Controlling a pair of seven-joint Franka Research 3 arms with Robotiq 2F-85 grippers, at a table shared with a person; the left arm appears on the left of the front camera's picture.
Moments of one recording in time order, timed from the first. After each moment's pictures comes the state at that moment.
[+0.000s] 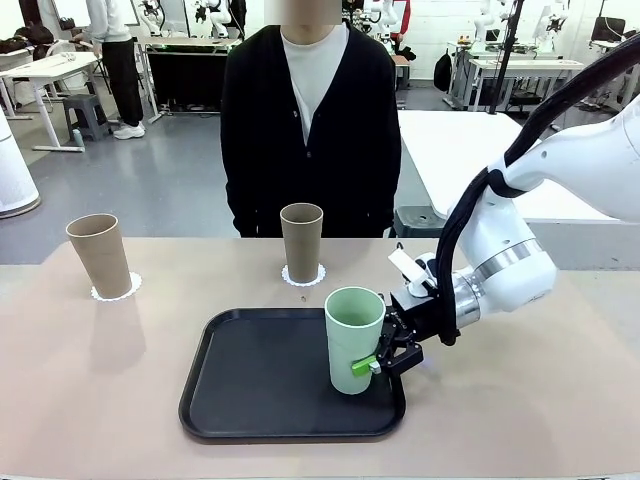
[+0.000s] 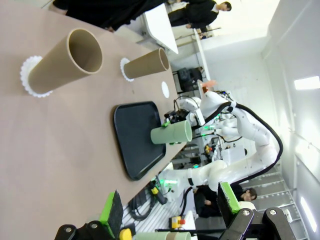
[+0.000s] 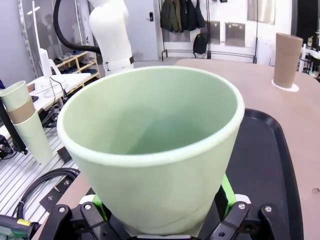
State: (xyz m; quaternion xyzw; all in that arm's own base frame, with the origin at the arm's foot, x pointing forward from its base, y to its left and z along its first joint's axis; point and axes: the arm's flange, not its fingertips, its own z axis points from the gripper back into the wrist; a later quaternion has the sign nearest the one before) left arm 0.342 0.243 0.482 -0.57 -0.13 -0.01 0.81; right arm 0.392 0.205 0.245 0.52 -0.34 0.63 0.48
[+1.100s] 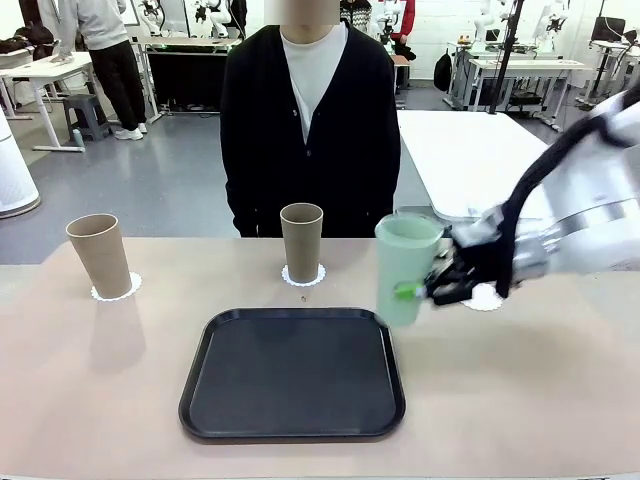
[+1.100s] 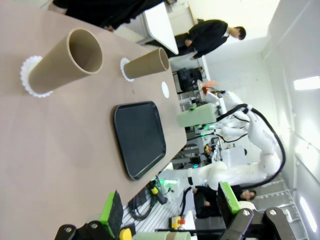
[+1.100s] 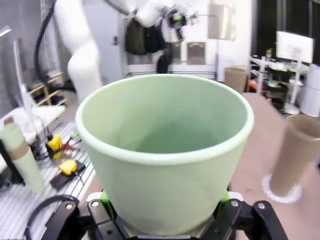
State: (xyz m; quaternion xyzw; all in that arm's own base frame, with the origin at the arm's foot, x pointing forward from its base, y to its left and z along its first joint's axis) left arm 0.342 0.243 0.481 -0.57 -0.13 -0.01 0.81; right arm 0.407 0.108 0.361 0.50 -0.42 0.55 0.52
